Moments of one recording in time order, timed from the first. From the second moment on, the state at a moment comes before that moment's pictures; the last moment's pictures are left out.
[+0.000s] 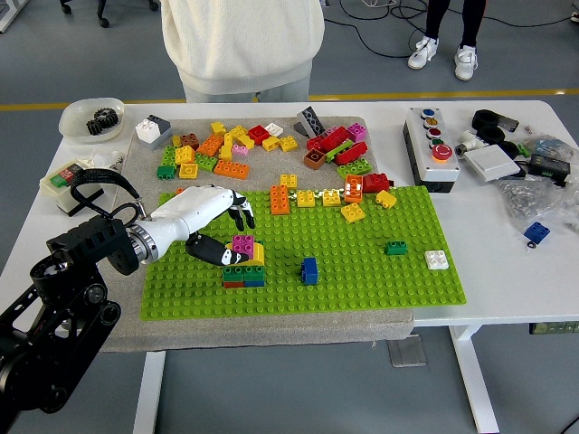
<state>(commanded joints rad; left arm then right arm) -0.34 0.15 -1.24 -1.52 2.27 -0.41 -0.03 0.13 -0.12 1.62 0.18 -2.27 0.15 -0.05</state>
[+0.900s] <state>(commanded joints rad) -0.32 0.19 -1.27 -1.64 2.26 -0.43 -0.03 0.13 -0.12 1.63 0.18 -2.27 0.15 -0.05</state>
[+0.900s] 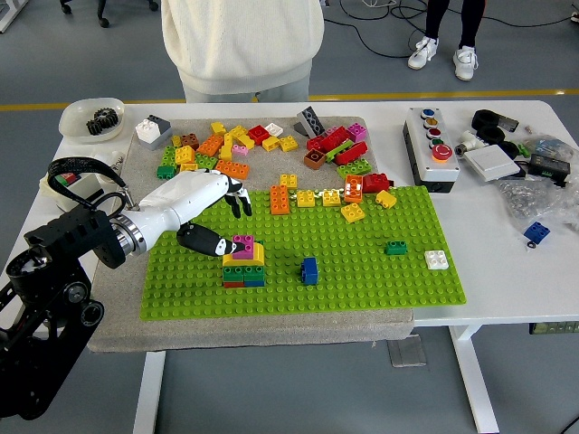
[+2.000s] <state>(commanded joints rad) -0.26 0.23 -1.25 -1.58 2.27 -0.32 -0.16 0.13 -0.11 1.62 0.18 -2.27 0.15 -0.04</state>
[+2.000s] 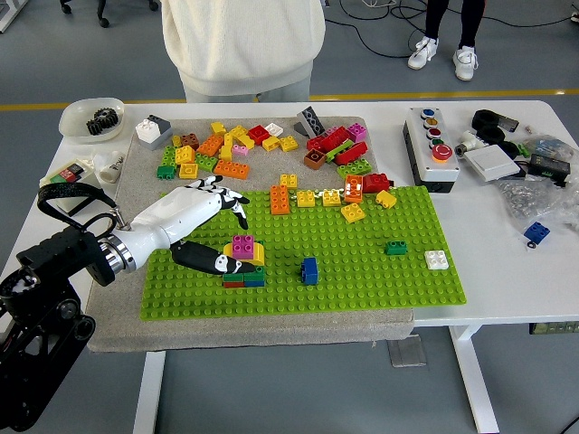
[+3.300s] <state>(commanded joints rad) -0.25 0.21 -1.24 -1.53 2.27 -0.32 -0.17 0.13 -0.12 1.63 0.18 -2.27 0.14 -0.04</state>
